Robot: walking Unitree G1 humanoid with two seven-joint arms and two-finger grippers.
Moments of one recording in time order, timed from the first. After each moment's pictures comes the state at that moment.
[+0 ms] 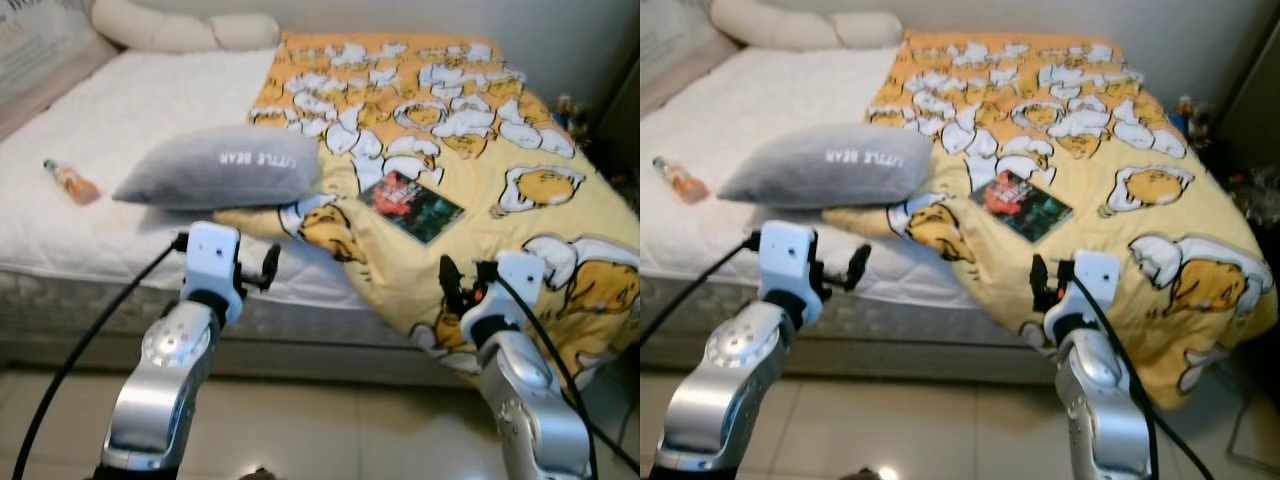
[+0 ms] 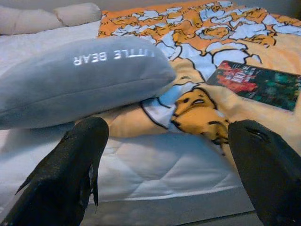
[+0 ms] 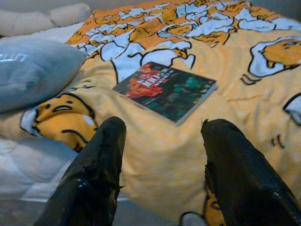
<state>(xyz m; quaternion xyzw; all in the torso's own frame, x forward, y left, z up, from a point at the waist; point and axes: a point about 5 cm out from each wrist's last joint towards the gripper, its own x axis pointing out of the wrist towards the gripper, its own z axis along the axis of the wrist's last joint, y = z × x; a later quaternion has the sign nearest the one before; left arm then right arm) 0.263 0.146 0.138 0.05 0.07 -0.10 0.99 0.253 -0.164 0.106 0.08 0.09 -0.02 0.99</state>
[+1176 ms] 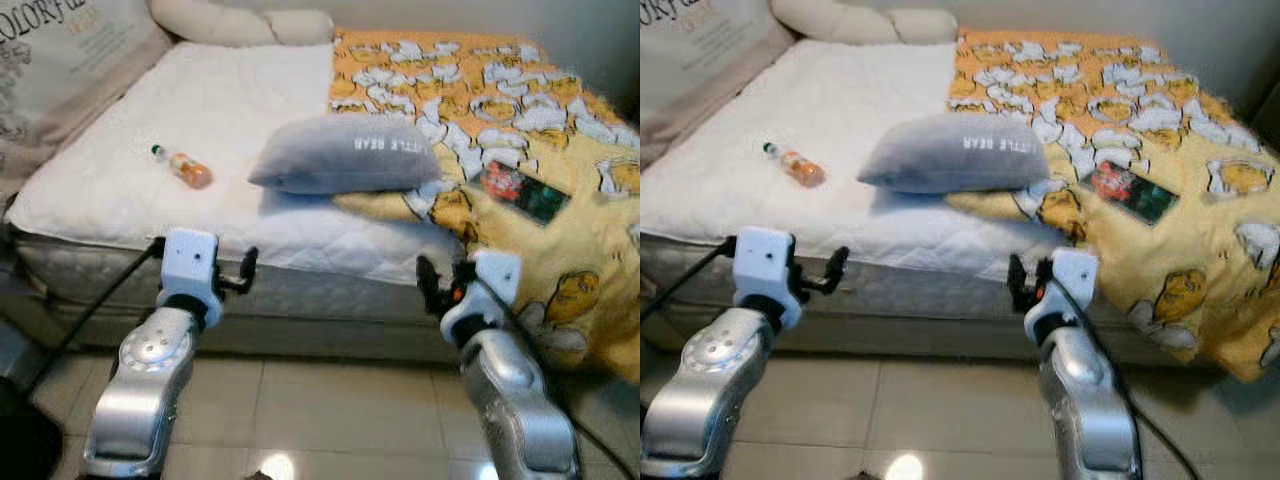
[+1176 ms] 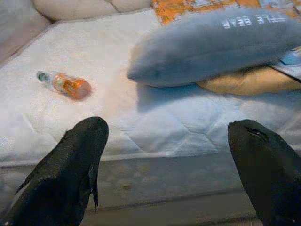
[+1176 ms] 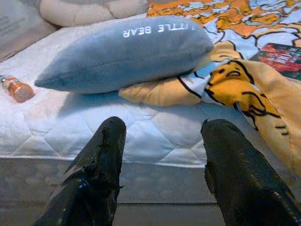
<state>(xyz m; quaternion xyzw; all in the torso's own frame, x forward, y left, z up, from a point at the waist) 0.258 0.152 0.135 0.05 0.08 -0.09 0.99 0.252 -0.154 0.107 0.08 0.09 0.01 0.99</state>
